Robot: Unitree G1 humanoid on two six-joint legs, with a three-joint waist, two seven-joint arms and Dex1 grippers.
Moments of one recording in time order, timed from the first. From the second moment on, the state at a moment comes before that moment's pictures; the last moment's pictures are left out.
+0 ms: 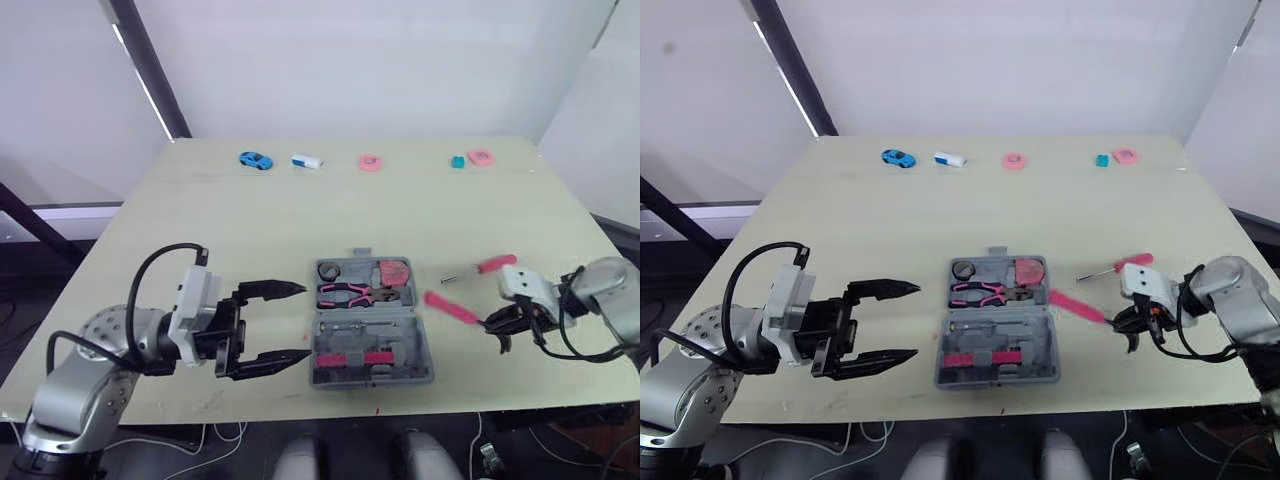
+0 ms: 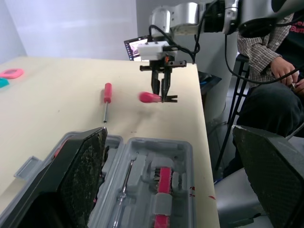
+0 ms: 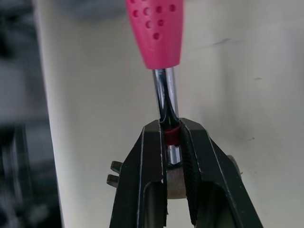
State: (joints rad) left arm -0.01 0.80 0.21 -0.44 -0.73 0.30 -1.25; right arm -0.45 -0.91 0.17 0.14 0.06 0.43 1.43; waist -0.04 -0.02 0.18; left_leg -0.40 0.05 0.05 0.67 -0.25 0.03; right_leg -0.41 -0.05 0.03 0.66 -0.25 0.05
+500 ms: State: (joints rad) left arm -0.08 0.81 0.19 -0.38 -0.74 0.32 -1.31; right arm -0.29 -0.51 -0.19 -0.39 0.11 1.61 0.69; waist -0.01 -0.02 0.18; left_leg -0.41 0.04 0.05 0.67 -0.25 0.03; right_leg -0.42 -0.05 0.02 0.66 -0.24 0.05
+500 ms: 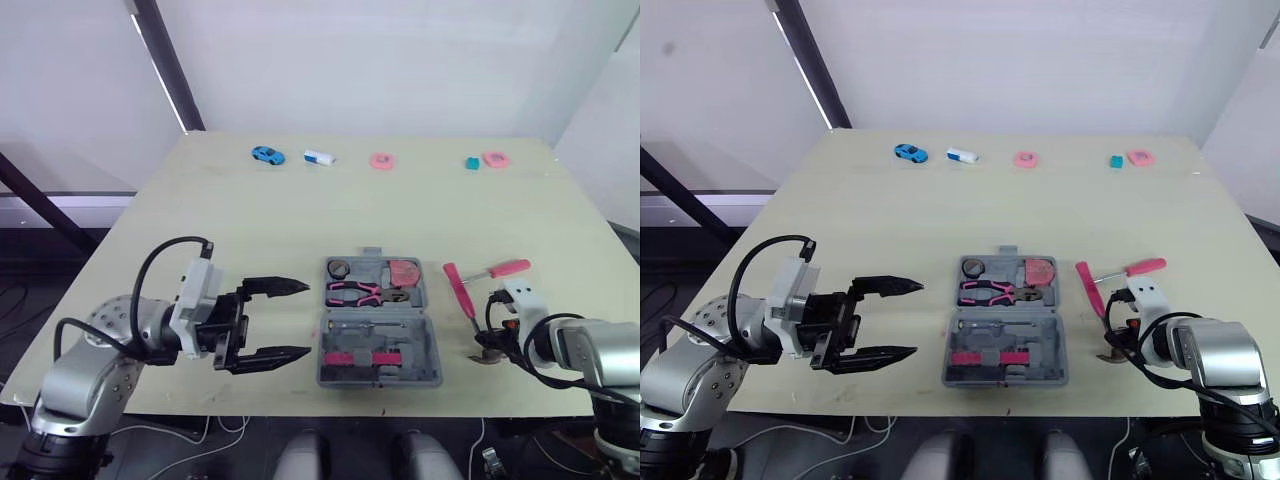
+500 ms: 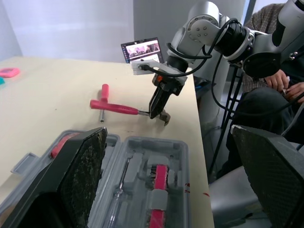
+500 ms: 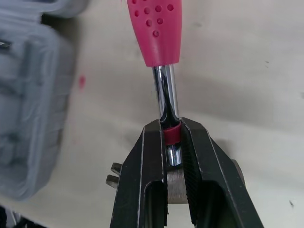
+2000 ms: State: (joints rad) left arm -0.13 0.80 0.15 -0.38 -0.73 0.32 -1.32; right arm 0.09 -0.40 -0.21 -0.09 0.30 0.44 0.60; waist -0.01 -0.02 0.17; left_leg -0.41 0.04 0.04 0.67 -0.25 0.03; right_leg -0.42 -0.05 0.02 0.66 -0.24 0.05
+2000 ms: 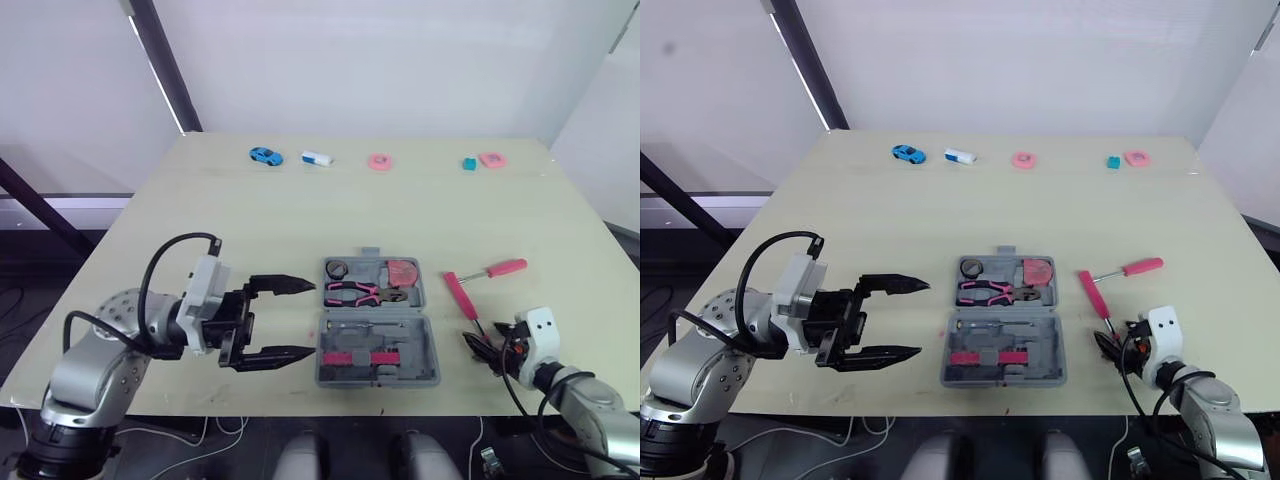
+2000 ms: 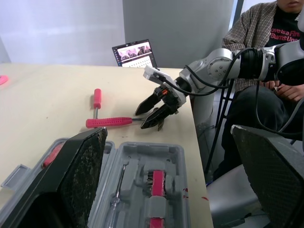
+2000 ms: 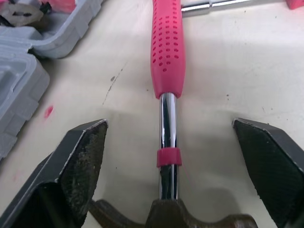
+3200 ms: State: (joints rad) left arm -0.12 0.83 0.15 -0.32 -0.73 0.30 -1.42; right arm 0.04 -0.74 -0.12 -0.35 0.40 0.57 0.82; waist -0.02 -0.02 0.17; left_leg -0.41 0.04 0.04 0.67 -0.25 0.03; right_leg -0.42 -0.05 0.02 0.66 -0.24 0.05
